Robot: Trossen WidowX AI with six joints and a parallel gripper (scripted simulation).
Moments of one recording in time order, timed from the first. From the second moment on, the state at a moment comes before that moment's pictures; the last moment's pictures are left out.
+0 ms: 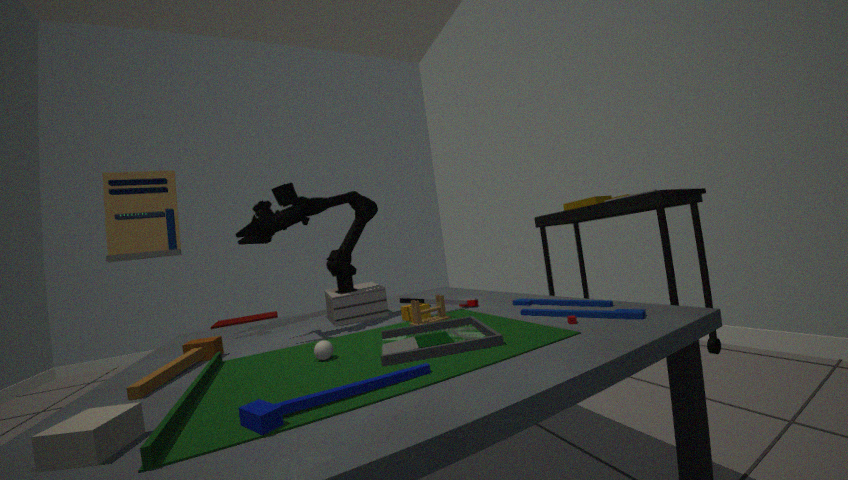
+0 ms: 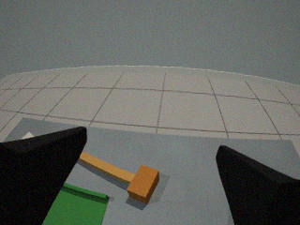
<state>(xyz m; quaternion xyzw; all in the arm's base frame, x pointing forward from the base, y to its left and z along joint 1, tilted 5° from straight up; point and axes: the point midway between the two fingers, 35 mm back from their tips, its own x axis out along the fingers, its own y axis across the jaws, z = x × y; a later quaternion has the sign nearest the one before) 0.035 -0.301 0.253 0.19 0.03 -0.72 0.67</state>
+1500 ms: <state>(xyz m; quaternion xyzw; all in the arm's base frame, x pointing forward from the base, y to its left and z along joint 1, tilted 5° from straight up) 0.356 0.098 0.073 -0.26 0.39 0.31 0.83</state>
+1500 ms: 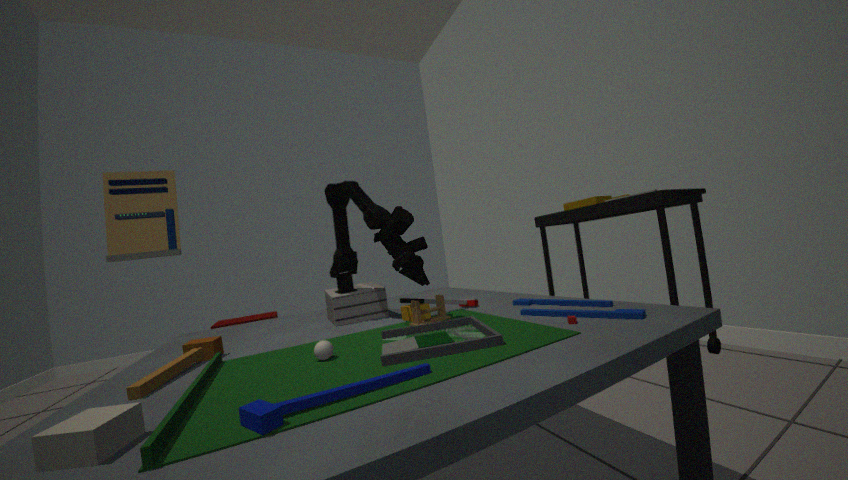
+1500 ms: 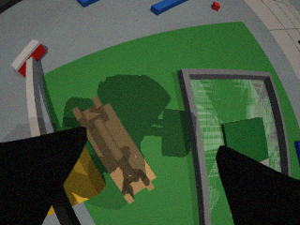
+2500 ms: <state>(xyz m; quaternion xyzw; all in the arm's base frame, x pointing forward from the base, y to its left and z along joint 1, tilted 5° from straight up) 0.289 0.232 -0.006 -0.36 0.35 0.55 0.67</state>
